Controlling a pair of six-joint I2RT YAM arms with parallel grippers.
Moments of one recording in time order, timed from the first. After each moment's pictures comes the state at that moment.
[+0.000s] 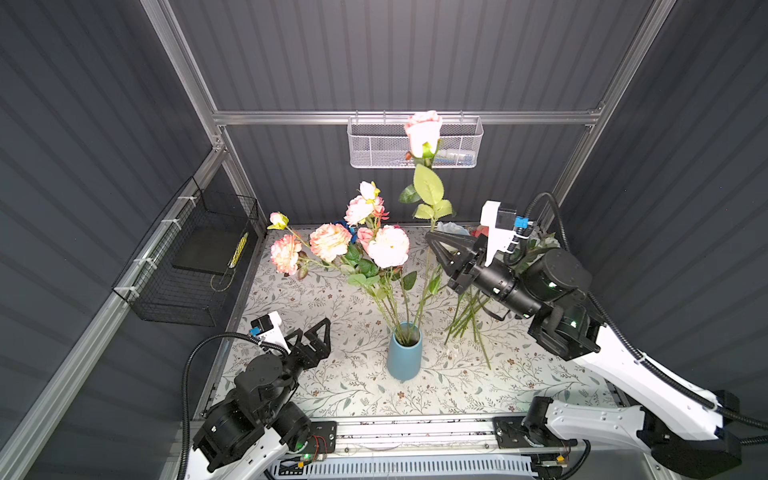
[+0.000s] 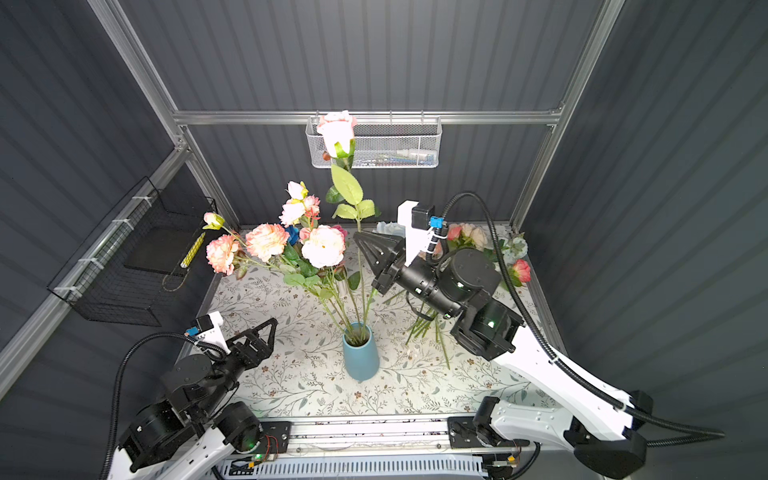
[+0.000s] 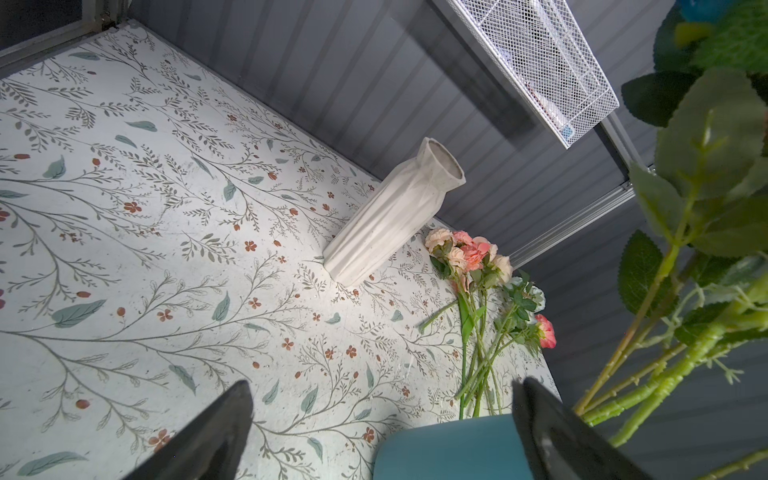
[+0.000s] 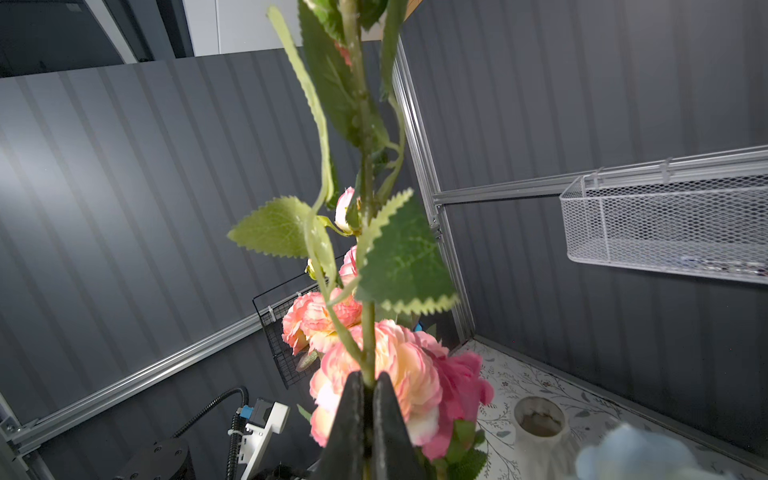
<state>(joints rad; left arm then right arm) -0.73 0.18 0.61 -0.70 -0.39 -0.79 0.96 1.10 1.31 0.07 -0.04 0.30</state>
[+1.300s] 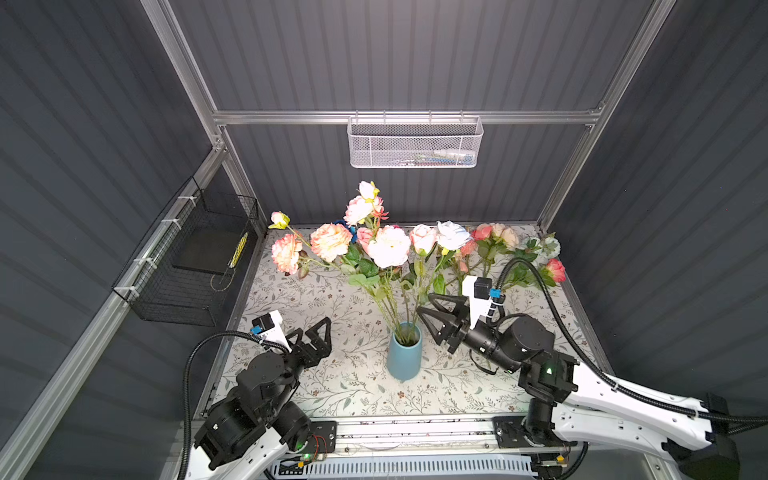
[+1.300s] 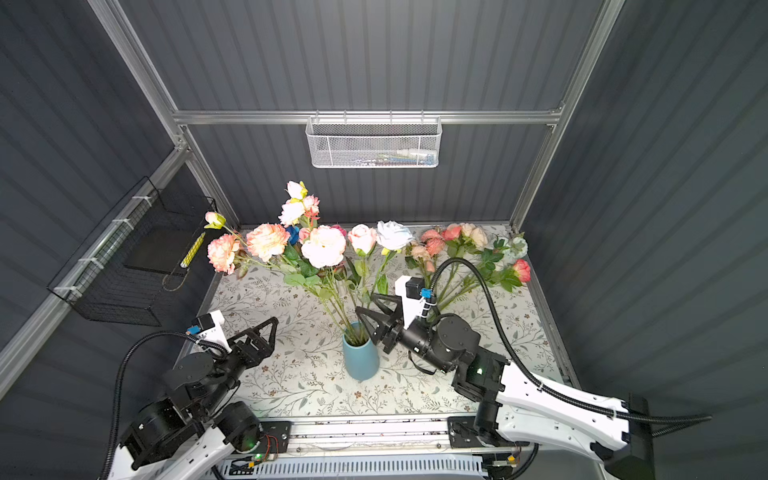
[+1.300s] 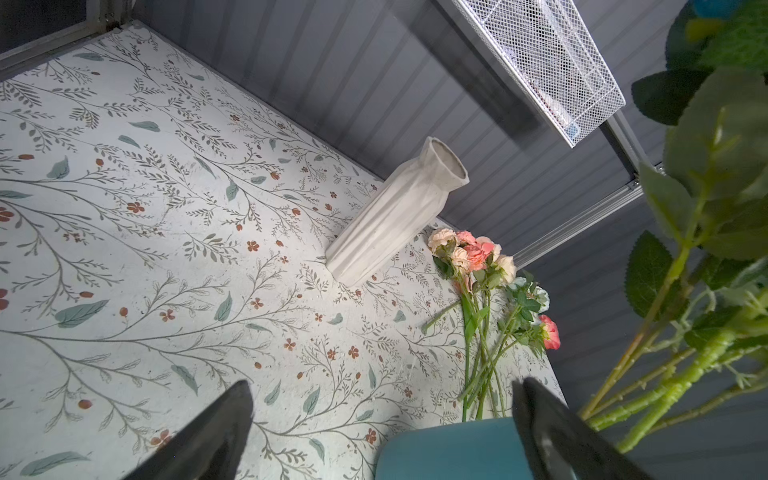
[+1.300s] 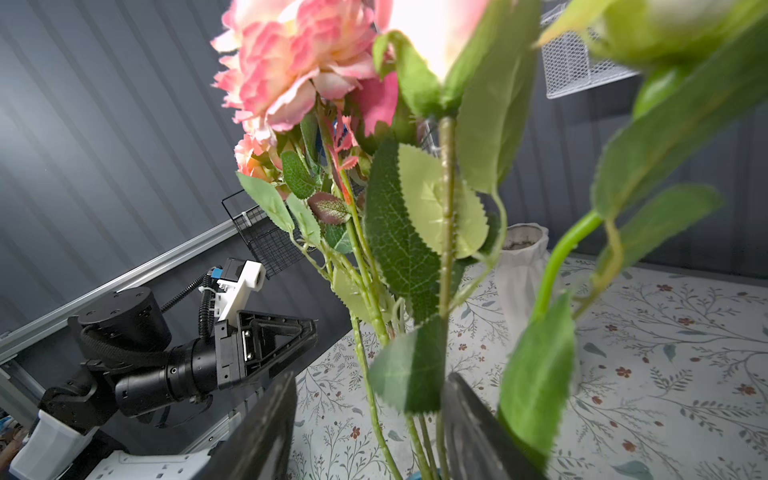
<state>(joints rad) -0.73 0.20 0.61 -0.69 -0.40 -0.79 1.11 0.81 0.69 0.25 0.13 0.38</state>
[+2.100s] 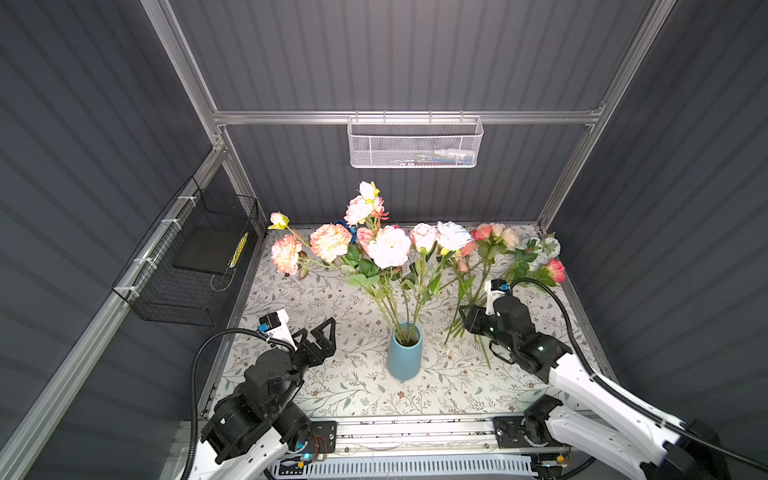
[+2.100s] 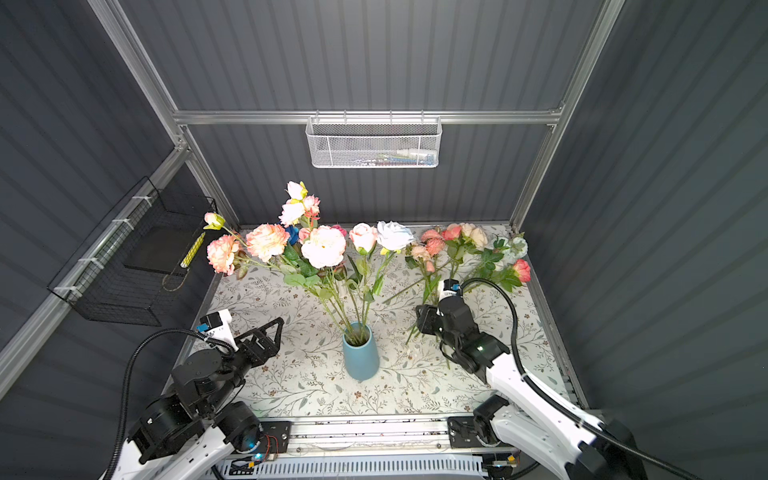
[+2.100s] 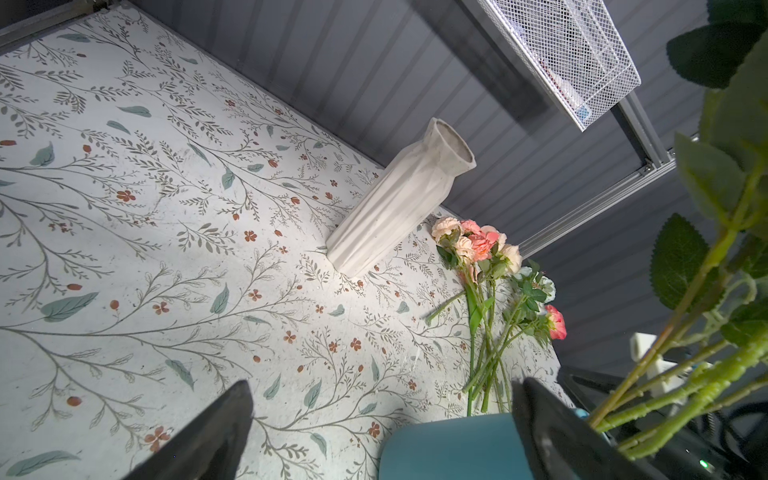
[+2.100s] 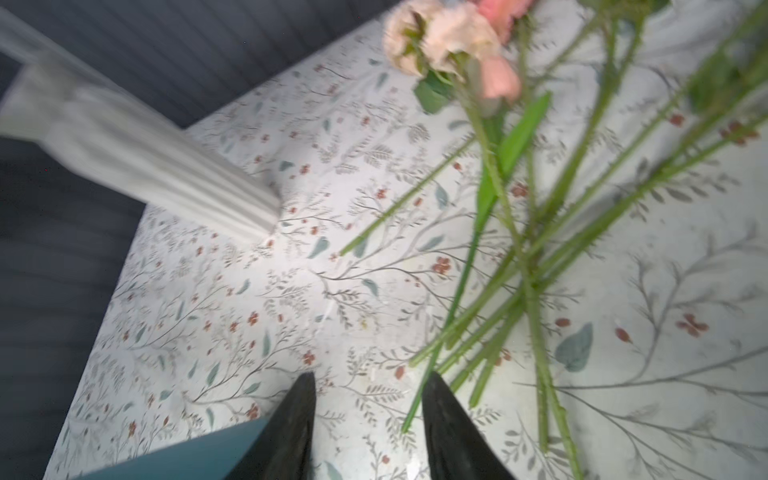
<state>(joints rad) -0.73 0.22 0.58 -0.66 -0.38 -0.79 0.49 1.00 0.57 -0.22 0.04 0.65</state>
